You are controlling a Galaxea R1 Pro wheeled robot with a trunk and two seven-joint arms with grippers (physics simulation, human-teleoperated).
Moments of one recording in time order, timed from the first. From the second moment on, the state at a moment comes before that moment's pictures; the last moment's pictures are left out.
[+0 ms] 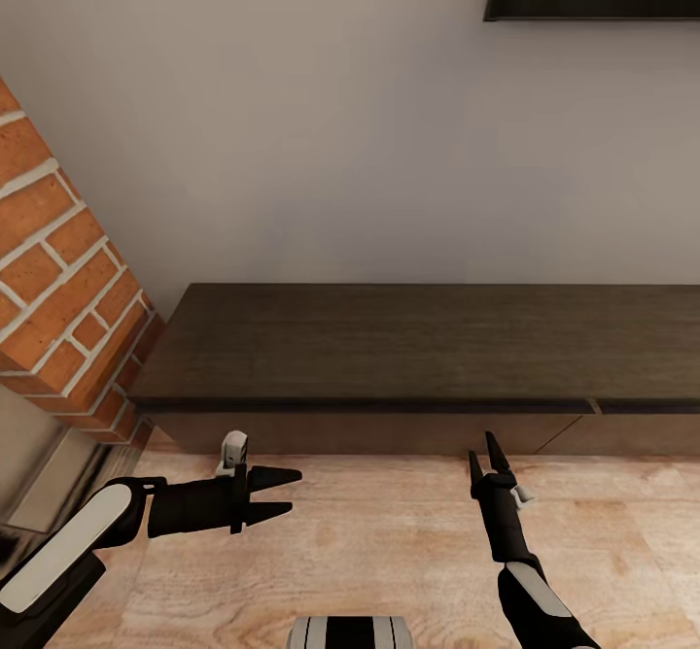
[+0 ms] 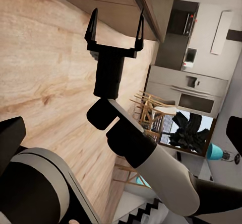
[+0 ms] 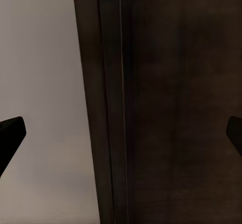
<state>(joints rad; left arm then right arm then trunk) -0.37 0.46 -0.40 -1.50 1.77 1.00 -0.06 -0.46 -0.02 -0.07 -0.49 -1.57 0.06 1.02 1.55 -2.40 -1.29</state>
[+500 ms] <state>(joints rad) -0.37 0.46 -0.40 -1.50 1.77 1.00 -0.06 -0.46 -0.02 -0.07 -0.49 -1.56 0.06 1.02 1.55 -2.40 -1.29</state>
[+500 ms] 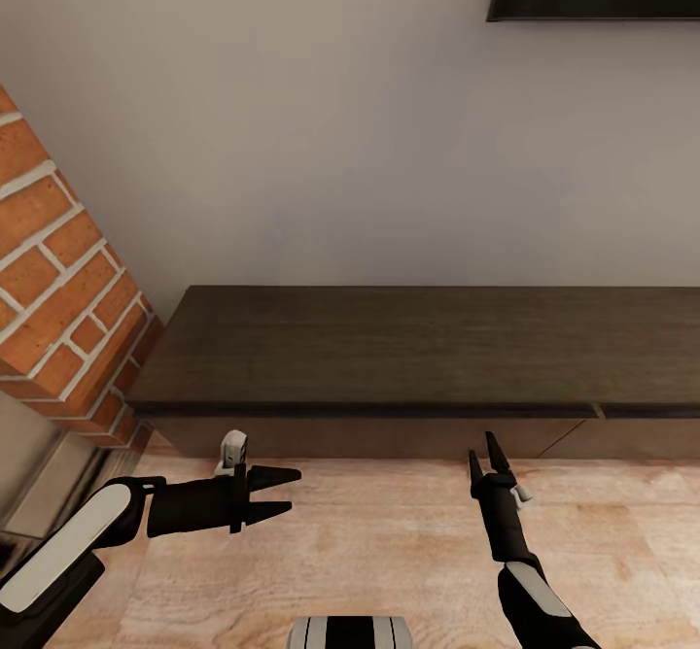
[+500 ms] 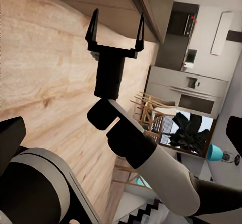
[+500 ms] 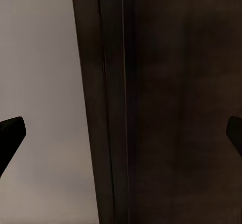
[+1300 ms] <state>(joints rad) -0.37 0.46 -0.40 -1.49 1.77 1.00 -0.06 -0.46 -0.02 -0.07 -0.49 -1.57 0.06 1.02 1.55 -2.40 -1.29</state>
